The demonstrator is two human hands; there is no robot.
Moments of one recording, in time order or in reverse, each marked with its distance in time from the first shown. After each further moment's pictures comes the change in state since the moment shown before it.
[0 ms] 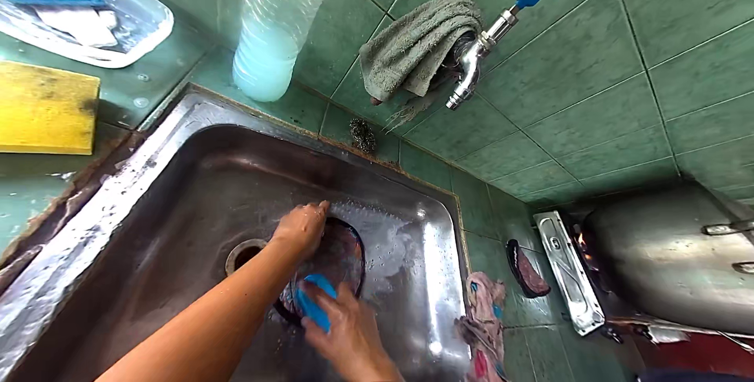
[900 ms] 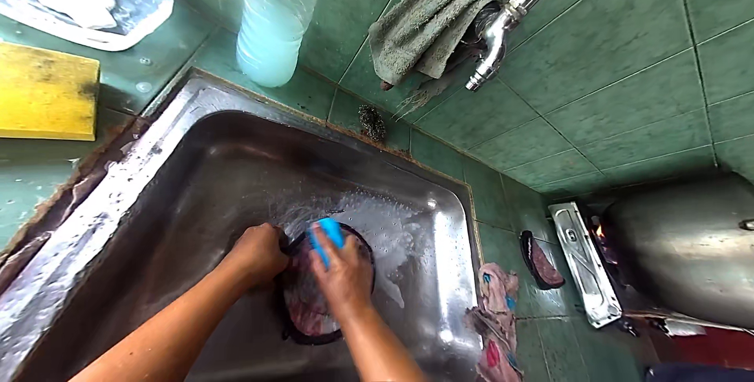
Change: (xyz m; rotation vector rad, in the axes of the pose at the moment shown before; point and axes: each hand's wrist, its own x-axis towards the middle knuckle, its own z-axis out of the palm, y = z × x) left_hand -0.055 -0.053 0.010 -0.242 -0.192 -0.281; right_hand 0.059 -0.012 0.027 -0.158 0.400 0.058
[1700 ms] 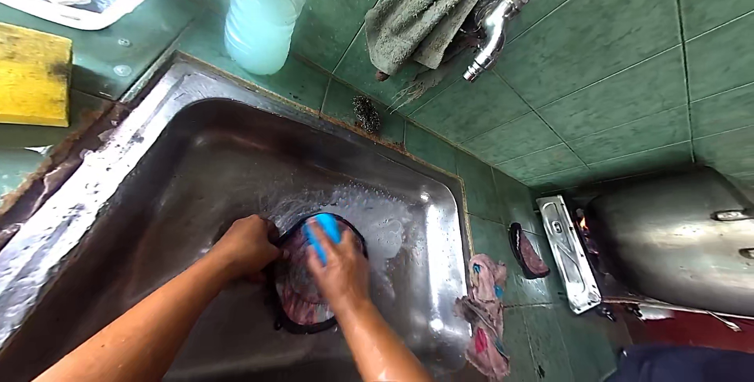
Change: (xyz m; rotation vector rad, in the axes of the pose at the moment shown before) left_hand 0.002 -0.004 -0.002 -0.112 -0.025 0.008; right_hand -0.003 0.011 0.004 -0.009 -0.008 0.016
